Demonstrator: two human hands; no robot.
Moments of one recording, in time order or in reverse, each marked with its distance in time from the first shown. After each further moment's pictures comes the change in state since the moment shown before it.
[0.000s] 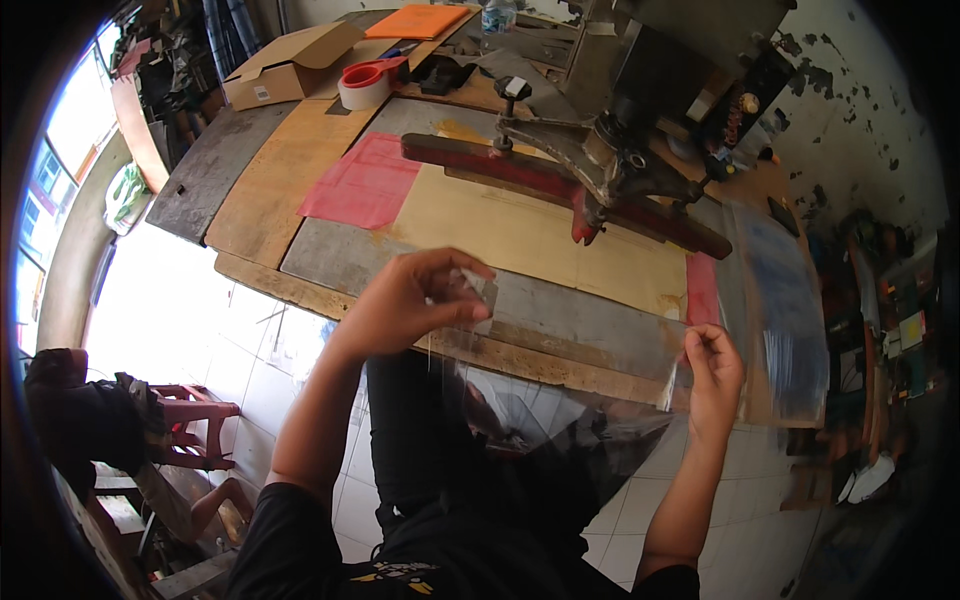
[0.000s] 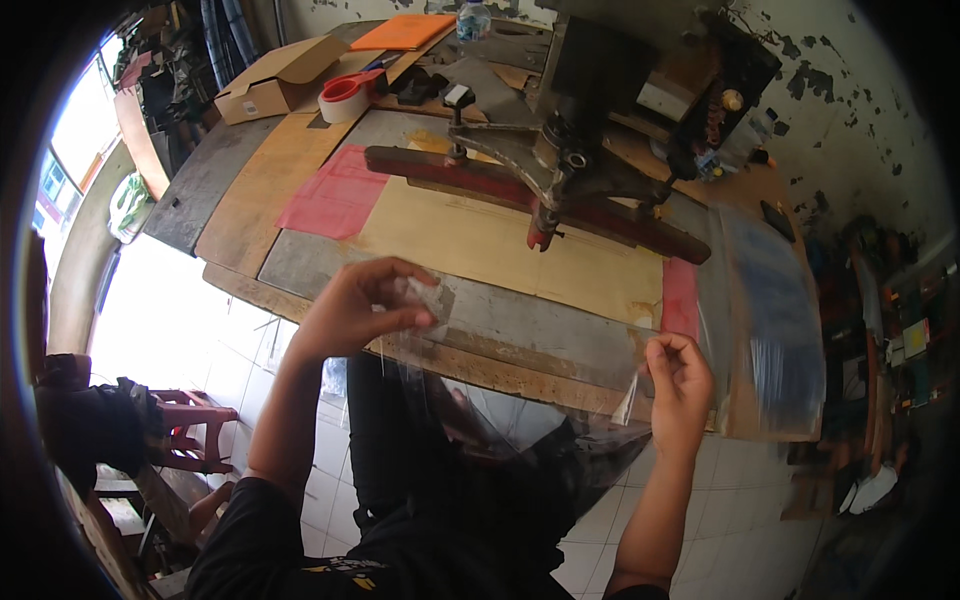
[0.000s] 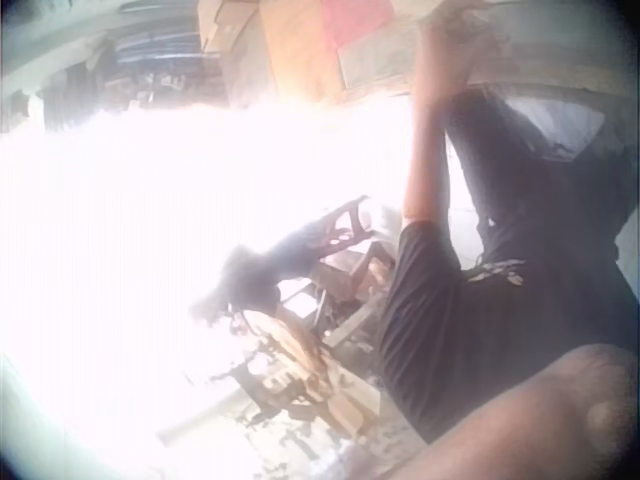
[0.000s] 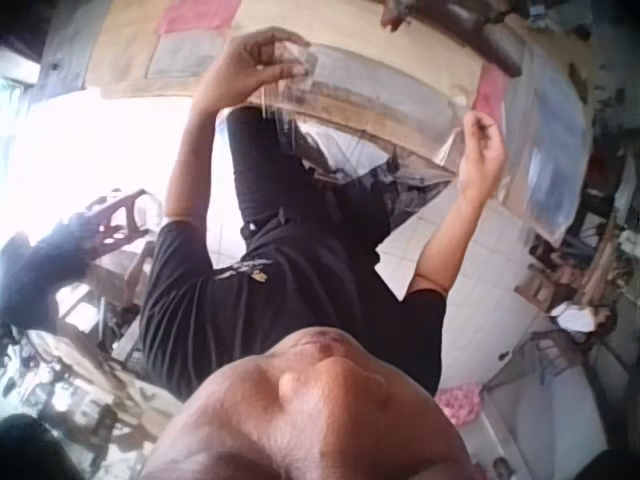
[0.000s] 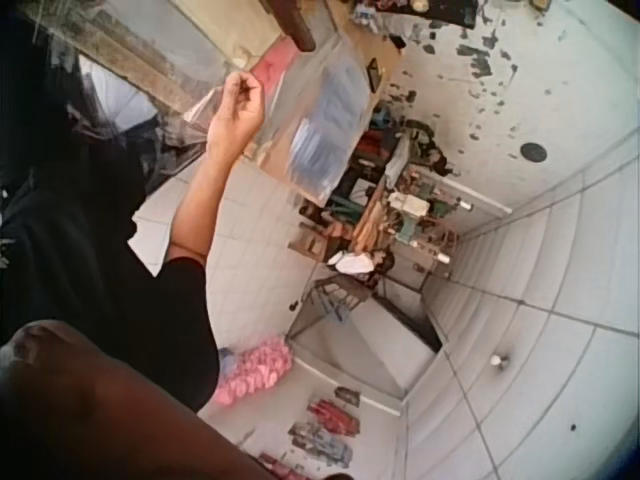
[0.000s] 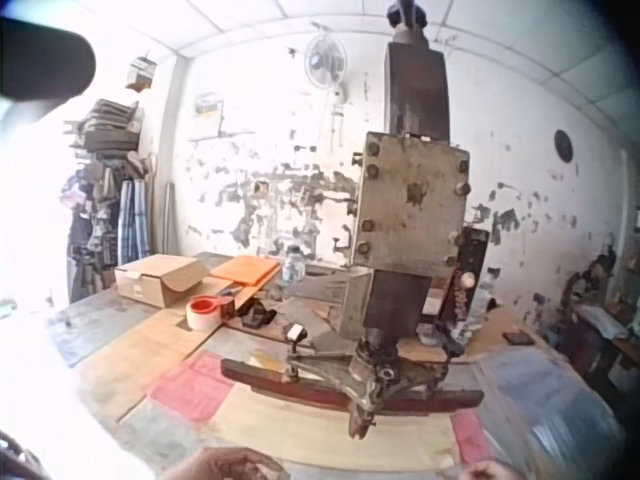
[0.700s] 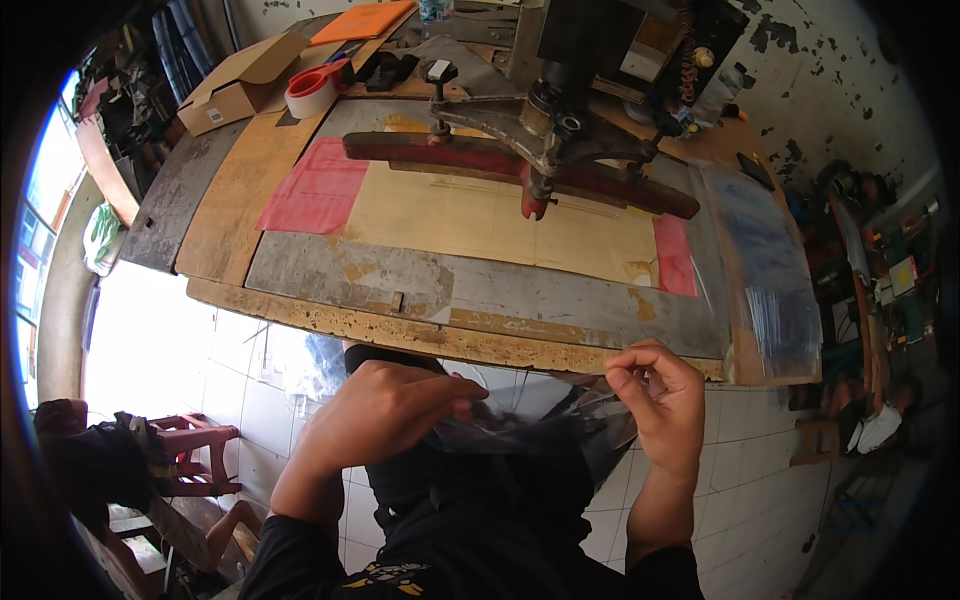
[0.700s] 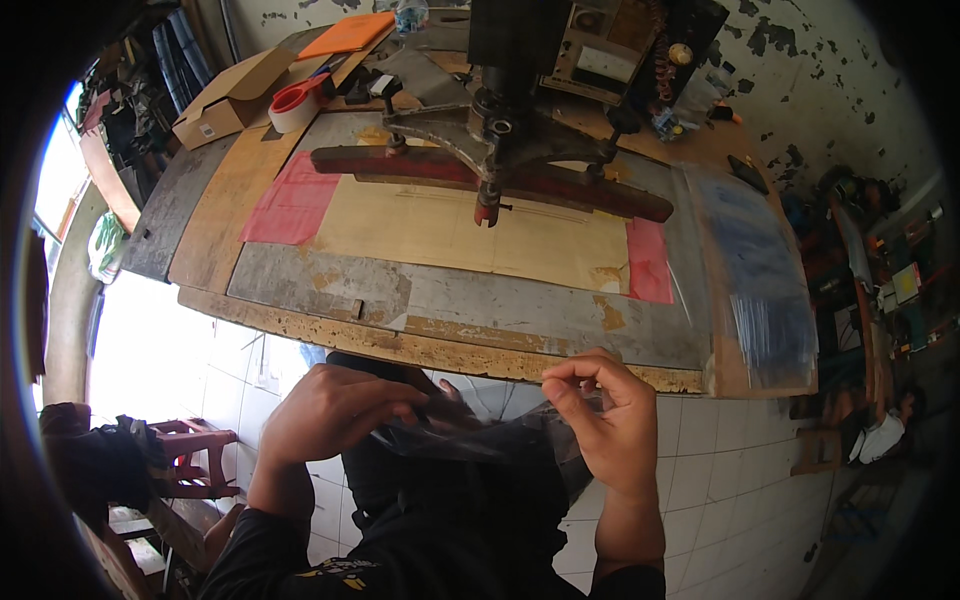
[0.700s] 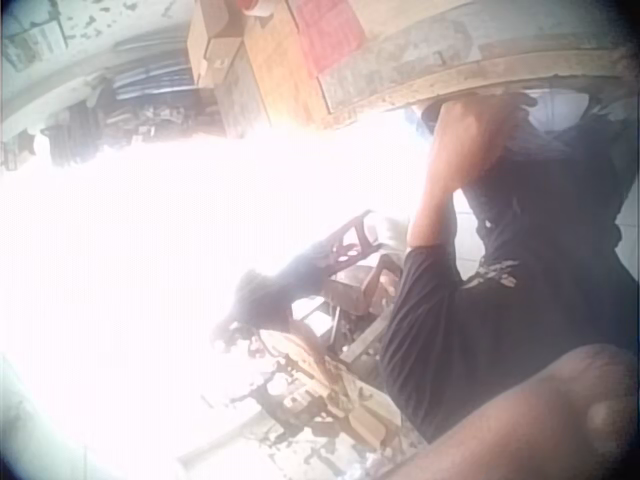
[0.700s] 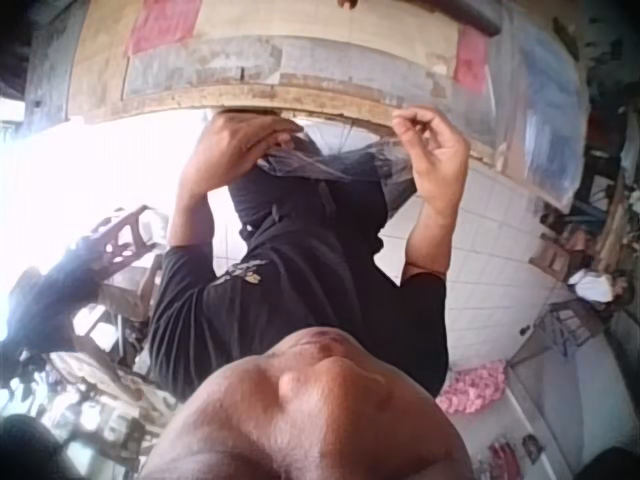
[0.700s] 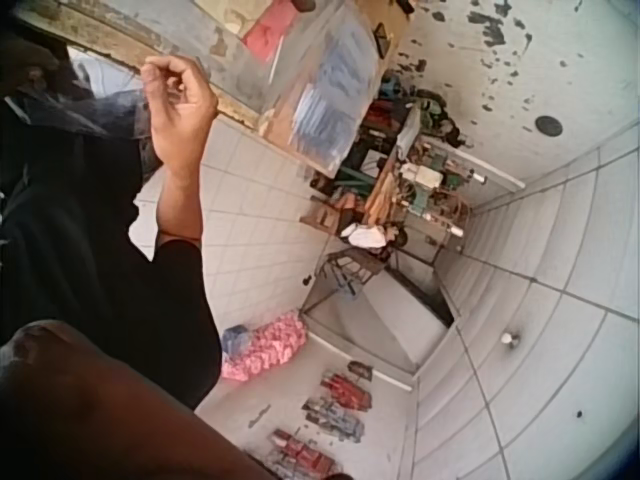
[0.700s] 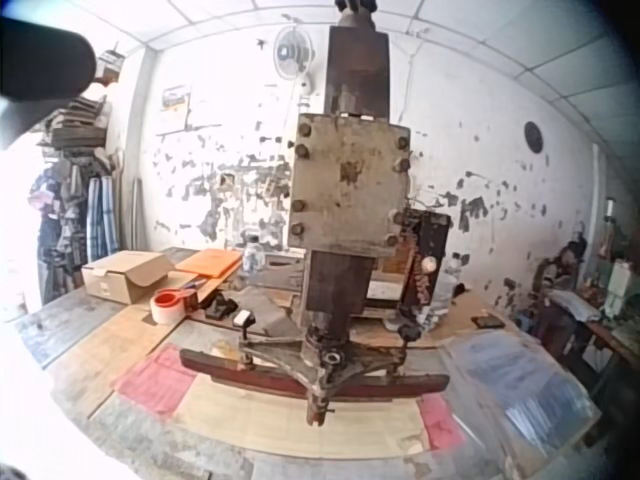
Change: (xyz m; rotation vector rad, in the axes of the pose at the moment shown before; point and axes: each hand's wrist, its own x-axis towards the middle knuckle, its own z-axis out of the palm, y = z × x) left_hand -0.064 0.015 0.053 0.636 -0.145 0.338; right_hand -0.057 -0.042 0.025 -0.004 -0.235 -0.060
